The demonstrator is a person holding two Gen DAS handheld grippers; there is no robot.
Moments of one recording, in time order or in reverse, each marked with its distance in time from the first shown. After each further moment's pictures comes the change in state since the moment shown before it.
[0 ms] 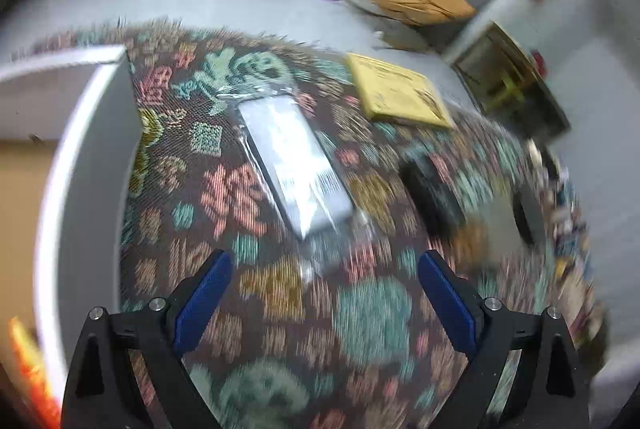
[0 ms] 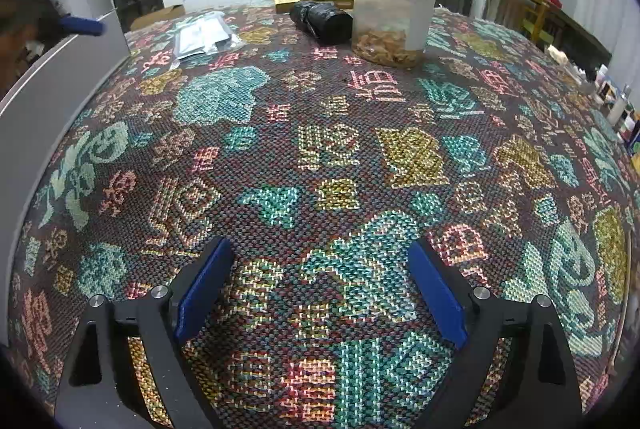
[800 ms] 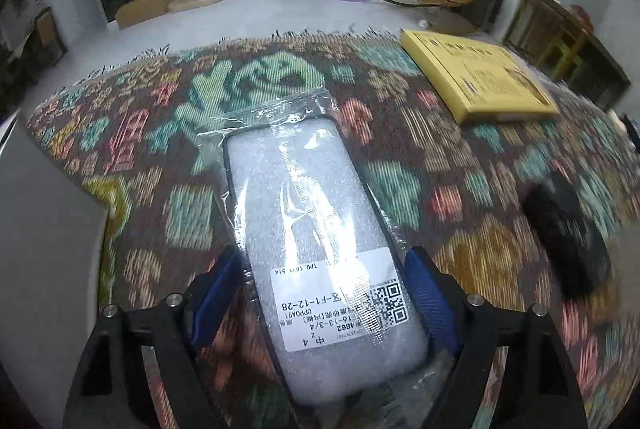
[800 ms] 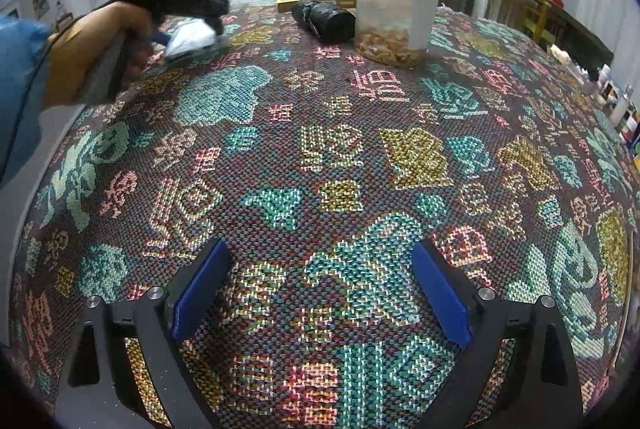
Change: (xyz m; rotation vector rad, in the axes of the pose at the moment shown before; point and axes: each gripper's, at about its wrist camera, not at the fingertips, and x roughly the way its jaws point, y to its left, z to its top) left arm 0.109 -0.005 0.019 0.214 -0.071 0.316; right arm 0.001 0.001 0.001 0.000 0.002 0.006
